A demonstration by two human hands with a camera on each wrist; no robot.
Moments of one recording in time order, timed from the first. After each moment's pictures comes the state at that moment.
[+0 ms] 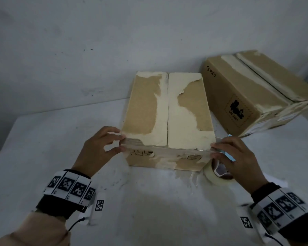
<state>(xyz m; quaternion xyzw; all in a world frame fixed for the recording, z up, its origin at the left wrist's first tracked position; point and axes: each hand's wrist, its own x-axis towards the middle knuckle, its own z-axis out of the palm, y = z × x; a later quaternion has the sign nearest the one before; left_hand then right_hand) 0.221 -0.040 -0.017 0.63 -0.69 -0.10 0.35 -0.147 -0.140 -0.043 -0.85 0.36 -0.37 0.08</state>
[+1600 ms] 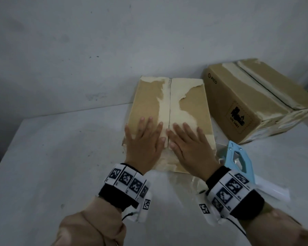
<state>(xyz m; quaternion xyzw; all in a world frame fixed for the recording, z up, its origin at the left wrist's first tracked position) 0.115 -0.088 0.001 0.74 -0.67 -0.05 0.03 -0.038 -0.132 -0.006 -0.90 0.42 -0.08 0.04</state>
